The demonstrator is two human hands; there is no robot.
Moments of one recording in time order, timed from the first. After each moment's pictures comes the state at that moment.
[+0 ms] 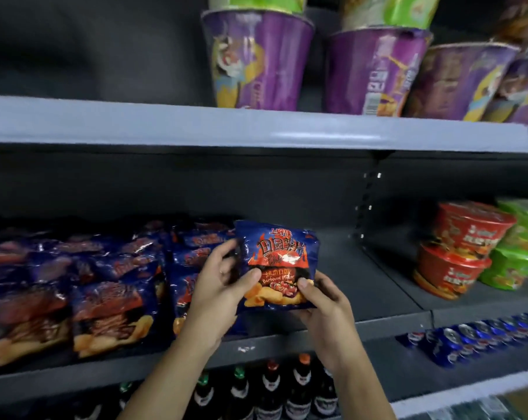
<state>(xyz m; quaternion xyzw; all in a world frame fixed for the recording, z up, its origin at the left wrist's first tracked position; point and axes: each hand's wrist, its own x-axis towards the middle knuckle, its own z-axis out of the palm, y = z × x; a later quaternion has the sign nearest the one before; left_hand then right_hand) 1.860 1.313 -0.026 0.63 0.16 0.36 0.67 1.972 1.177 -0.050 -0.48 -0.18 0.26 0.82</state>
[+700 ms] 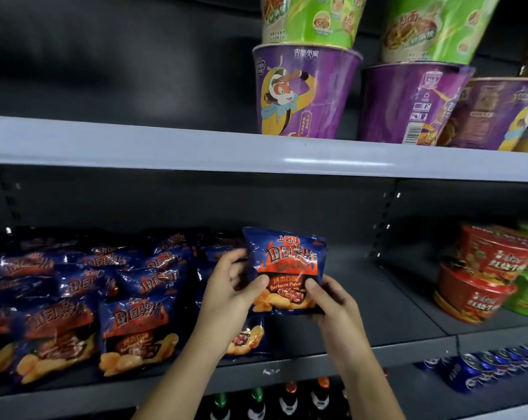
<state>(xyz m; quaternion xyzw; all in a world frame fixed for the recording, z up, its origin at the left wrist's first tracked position) 1.851 1.350 -0.014 0.67 0.18 0.35 0.63 1.968 1.213 -0.032 -0.57 -0.23 0.20 0.76</state>
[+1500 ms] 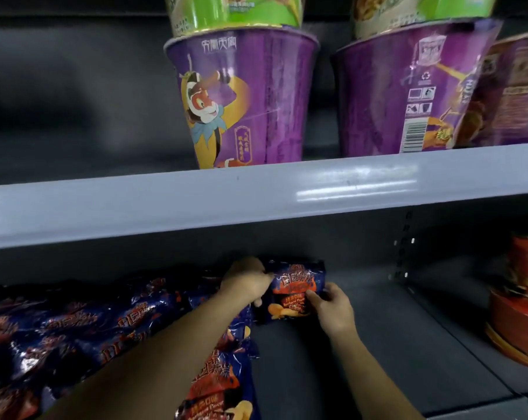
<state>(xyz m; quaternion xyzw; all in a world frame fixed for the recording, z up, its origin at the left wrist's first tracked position) 2.025 1.436 0.014 0.89 0.37 0.06 0.27 2.137 1.304 -0.089 -0.74 -0.17 0.12 0.64</state>
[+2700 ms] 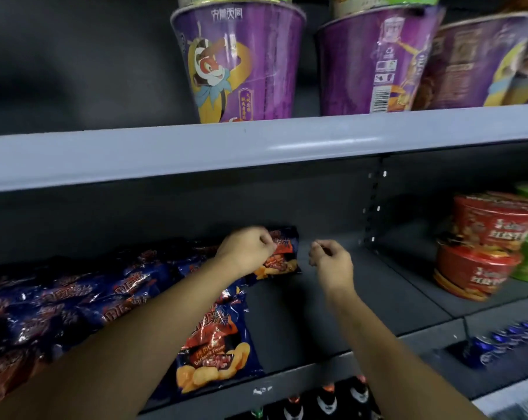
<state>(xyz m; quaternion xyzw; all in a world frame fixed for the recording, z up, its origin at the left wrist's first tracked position) 1.987 1.403 0.019 0.93 0.21 0.16 0.25 2.100 1.259 -0.054 -0.70 -0.13 0.04 0.70</state>
